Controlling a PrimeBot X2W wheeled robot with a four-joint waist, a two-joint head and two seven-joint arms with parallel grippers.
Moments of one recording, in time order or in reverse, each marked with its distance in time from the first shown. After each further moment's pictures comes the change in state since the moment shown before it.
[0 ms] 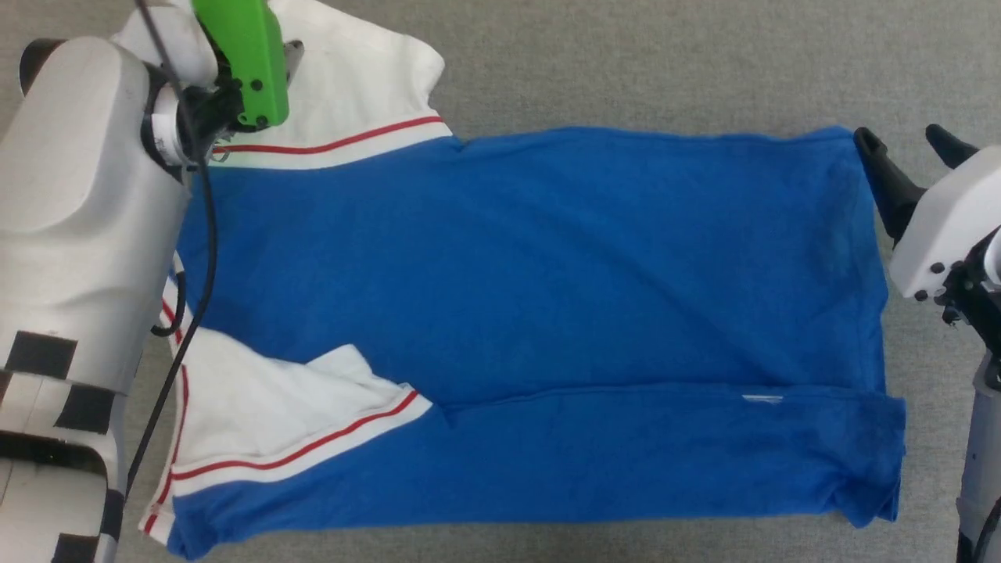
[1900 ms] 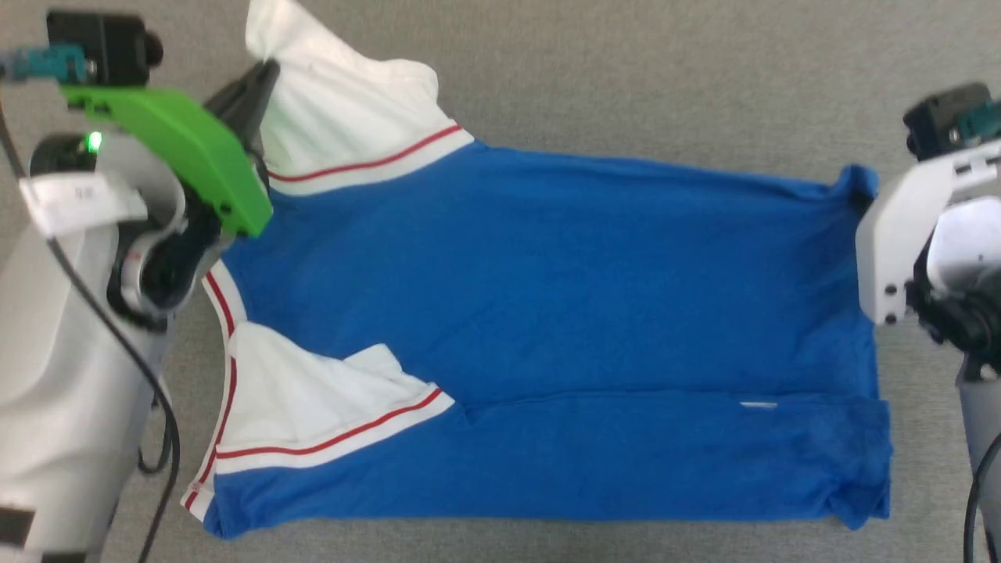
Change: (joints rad) left arm 0.384 0.098 0.138 -0.419 -0.140 -0.088 -0.386; right arm -0.043 -0.184 0.202 0.216 0.001 0.000 0.080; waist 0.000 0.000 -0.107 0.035
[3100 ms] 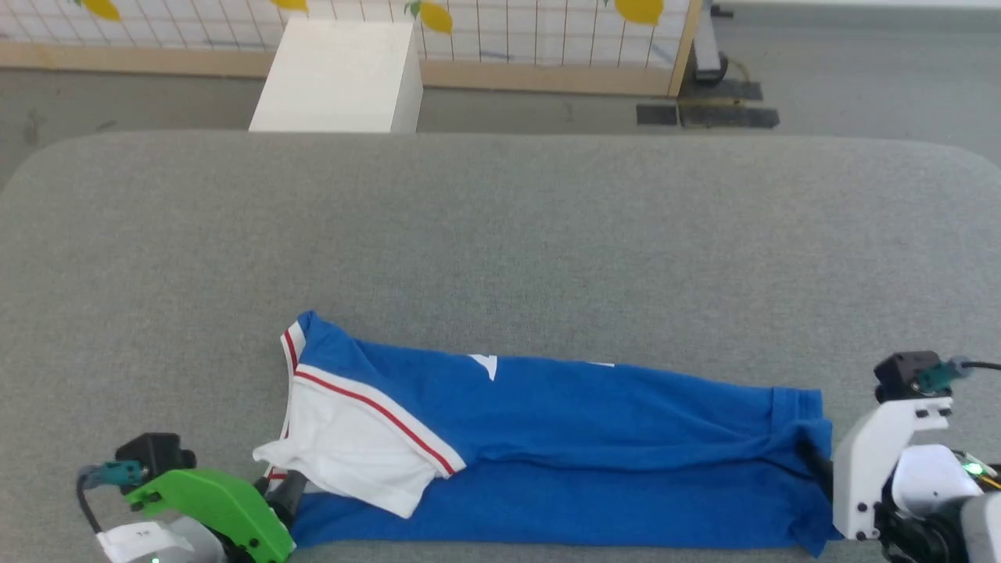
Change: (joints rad) left arm 0.777 -0.063 0.099 -0.151 -0.225 0.259 -0.053; right arm 0.453 0.105 -0.108 0.061 0.054 0.000 -0.116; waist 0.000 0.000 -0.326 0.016
